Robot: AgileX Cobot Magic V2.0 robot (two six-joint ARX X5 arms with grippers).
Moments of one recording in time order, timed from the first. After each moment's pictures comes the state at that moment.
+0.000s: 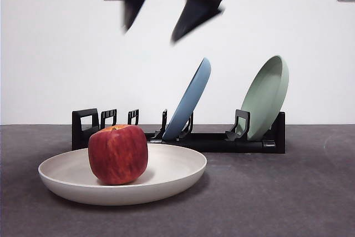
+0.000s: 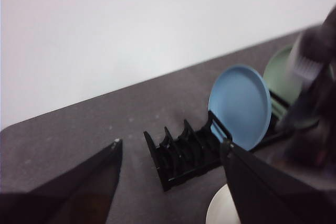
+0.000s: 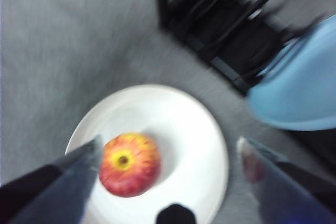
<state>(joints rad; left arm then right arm) -1.03 0.73 1.15 -0.77 -0.78 -0.07 0.82 1.62 1.50 -0.69 0.03 0.01</state>
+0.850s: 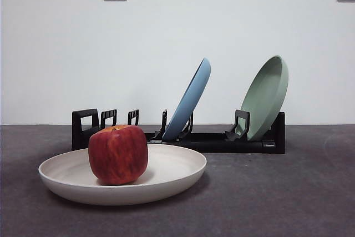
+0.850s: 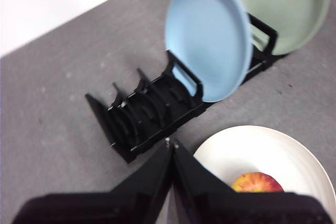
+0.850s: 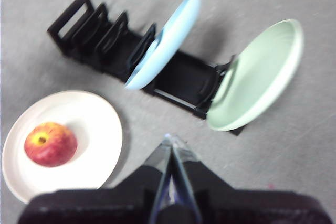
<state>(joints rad) -0.53 1.06 1.15 -0.66 -0.13 0.11 0.50 1.19 1.45 -0.94 0.03 -0.03</state>
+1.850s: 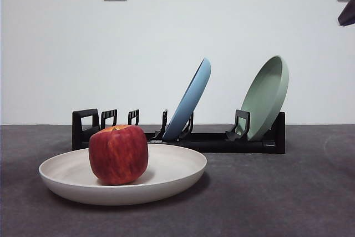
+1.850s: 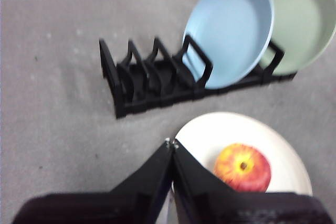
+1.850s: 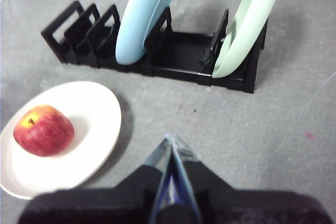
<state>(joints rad) -0.30 0.50 0.58 -0.46 0.09 -0.12 0.47 0.57 0.58 -0.46 0.00 0.16</state>
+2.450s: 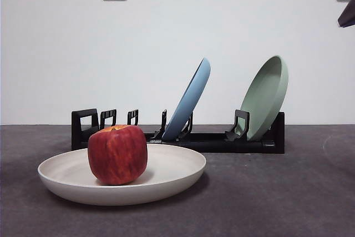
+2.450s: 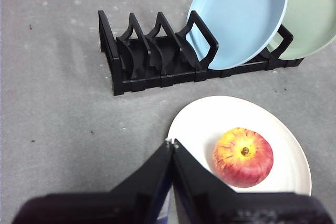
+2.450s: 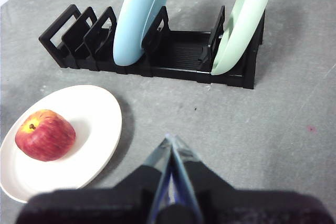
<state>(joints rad) -0.30 0.56 0.59 -0.50 0.08 -0.15 0.47 0.57 0.58 -0.46 0.00 0.20</state>
